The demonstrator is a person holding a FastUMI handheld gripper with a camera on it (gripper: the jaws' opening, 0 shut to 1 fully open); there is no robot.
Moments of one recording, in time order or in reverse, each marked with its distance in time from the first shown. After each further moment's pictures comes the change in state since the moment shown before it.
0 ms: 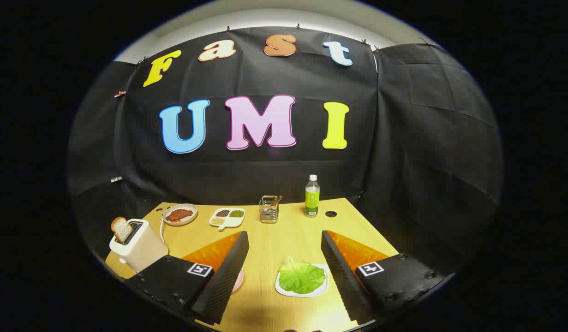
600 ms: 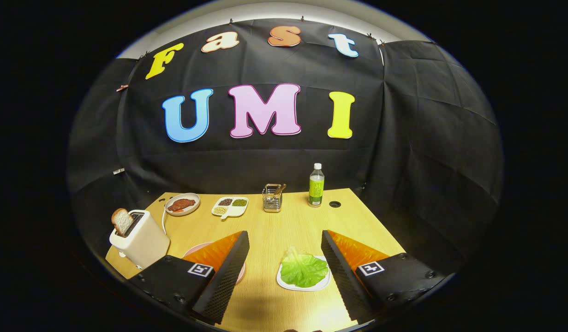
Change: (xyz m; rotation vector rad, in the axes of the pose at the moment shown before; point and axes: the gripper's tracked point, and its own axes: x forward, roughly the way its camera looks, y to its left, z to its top) arm 0.004 0.003 -0.019 -0.019 0.068 0.024
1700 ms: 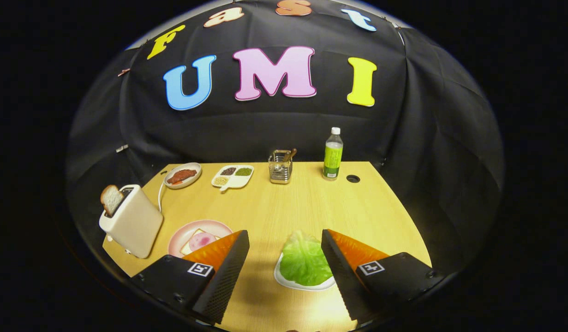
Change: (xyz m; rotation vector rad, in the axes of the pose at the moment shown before) arm 0.084 -0.007 -0.071 -0.043 0.225 0.097
